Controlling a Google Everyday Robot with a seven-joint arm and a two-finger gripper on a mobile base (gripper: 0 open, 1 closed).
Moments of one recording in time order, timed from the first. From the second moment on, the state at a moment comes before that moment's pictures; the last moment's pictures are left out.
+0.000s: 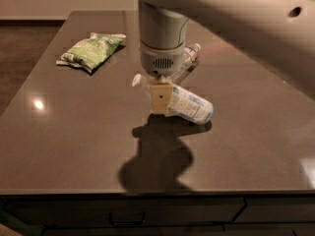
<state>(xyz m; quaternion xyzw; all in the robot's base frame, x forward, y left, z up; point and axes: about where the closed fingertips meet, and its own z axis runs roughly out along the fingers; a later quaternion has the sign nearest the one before) 0.505 -0.009 0.901 -0.72 0.69 -0.03 0.06</state>
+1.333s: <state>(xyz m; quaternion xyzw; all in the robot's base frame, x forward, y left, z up) 0.505 -0.005 0.849 -0.72 0.70 -0.02 0.03</state>
